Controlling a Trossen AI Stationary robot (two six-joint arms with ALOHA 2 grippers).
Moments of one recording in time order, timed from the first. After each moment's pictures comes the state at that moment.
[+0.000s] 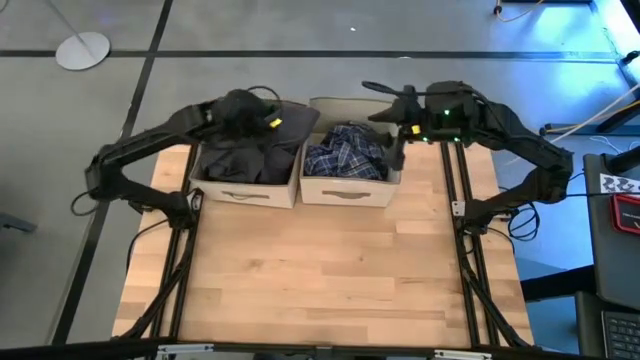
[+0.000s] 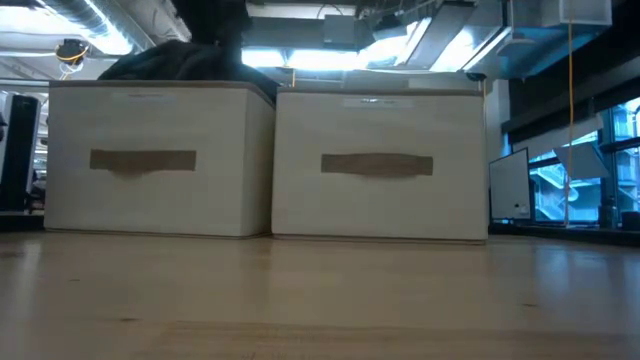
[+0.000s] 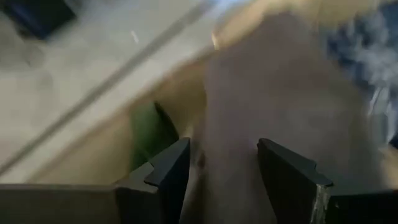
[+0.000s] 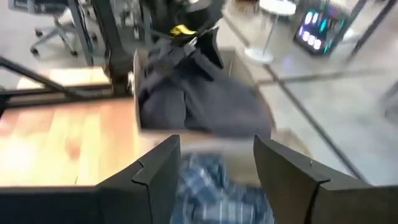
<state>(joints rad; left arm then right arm) 0.46 1.26 1.33 -0.81 -0.40 -0.10 -0.21 1.37 1.82 -0.85 0.06 -0.09</state>
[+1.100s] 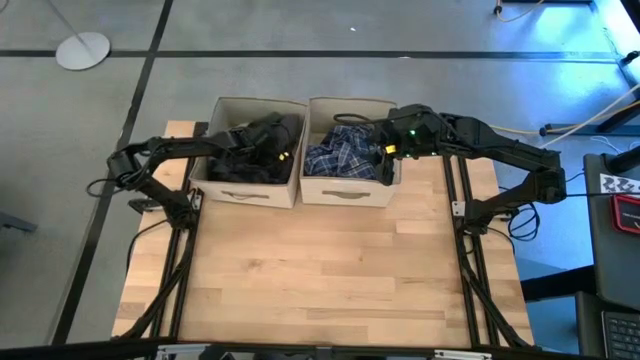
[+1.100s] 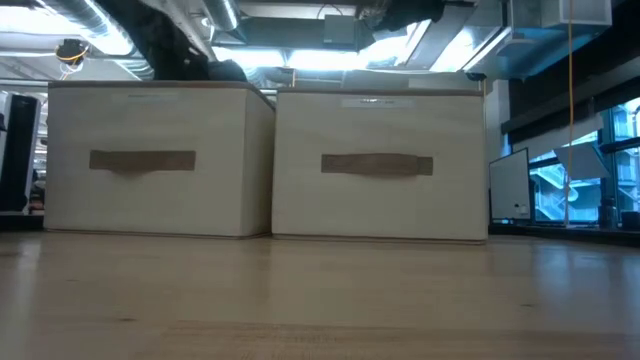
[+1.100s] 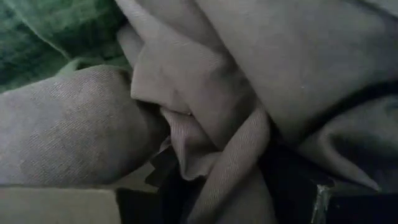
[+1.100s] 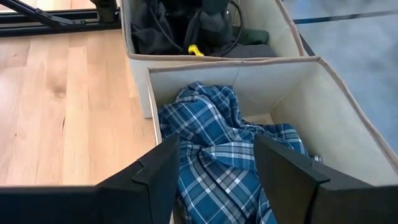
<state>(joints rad) 0.59 1.52 0.83 -0.48 -0.29 -0.09 -0.21 1.36 1.58 -0.86 0.08 -0.06</state>
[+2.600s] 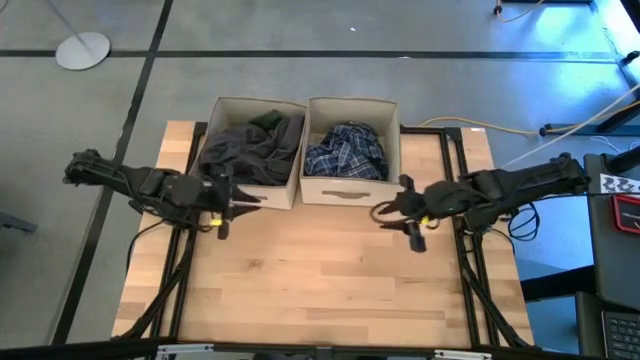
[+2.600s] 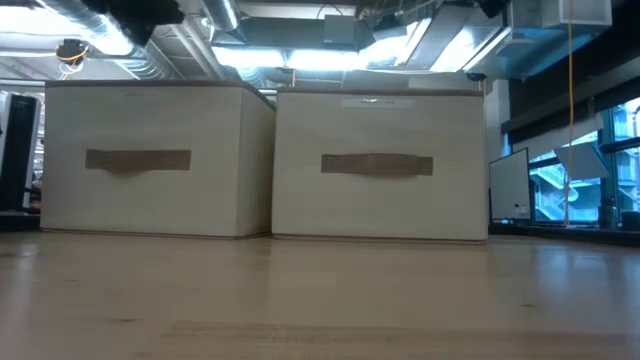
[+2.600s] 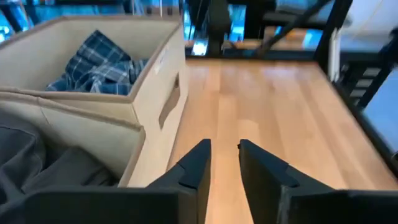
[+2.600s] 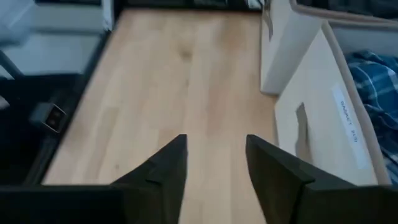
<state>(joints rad) -0.28 0.67 0.68 -0.38 -0.37 -0.12 0.27 1.07 1.10 -0.64 0.13 0.12</state>
